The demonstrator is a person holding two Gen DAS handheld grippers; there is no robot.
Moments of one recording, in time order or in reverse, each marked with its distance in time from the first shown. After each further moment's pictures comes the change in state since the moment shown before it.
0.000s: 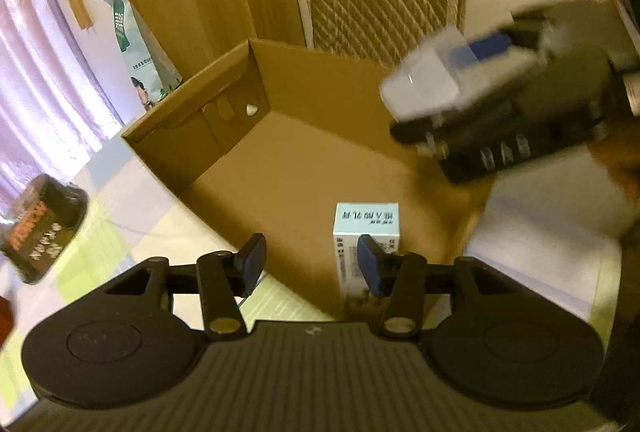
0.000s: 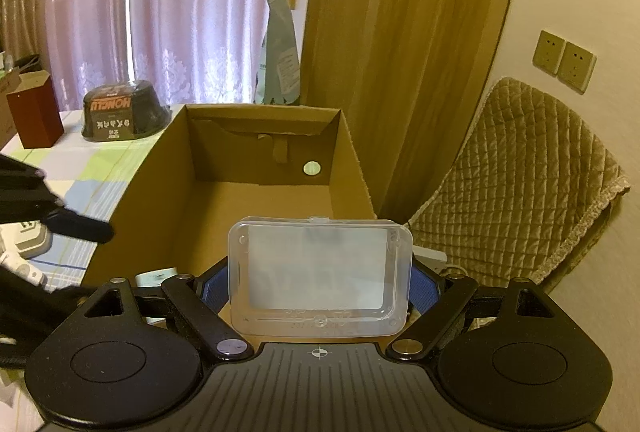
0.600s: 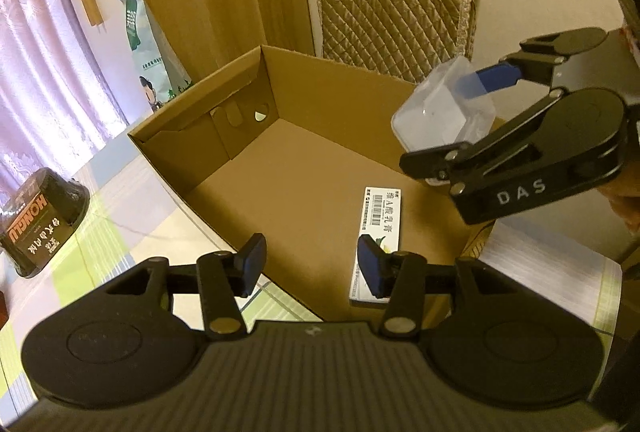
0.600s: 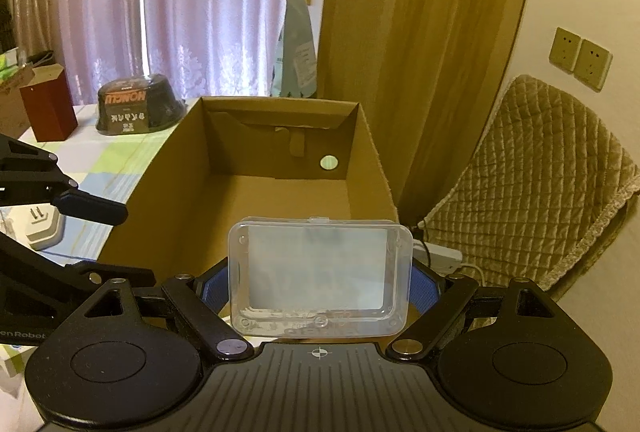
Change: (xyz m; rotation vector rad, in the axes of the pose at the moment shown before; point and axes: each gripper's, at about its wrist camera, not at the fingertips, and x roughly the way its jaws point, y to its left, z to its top) left arm -0.004 0.006 -0.003 -0.024 -0.023 0.019; right arm 0.005 0.003 -0.005 -0.012 0.006 0.051
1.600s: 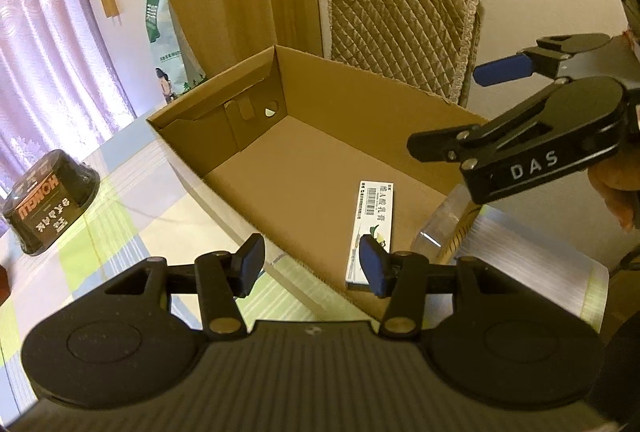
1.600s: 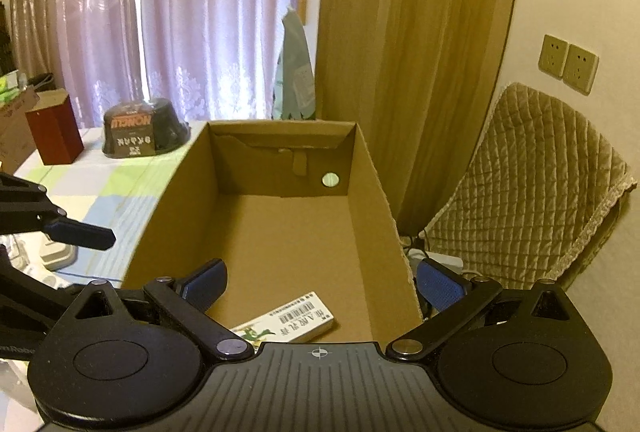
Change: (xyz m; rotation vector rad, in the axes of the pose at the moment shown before) left arm -0.027 0.004 -0.014 -0.056 -0.009 0.005; right arm -0.027 0.007 0.004 0.037 -0.053 0.000
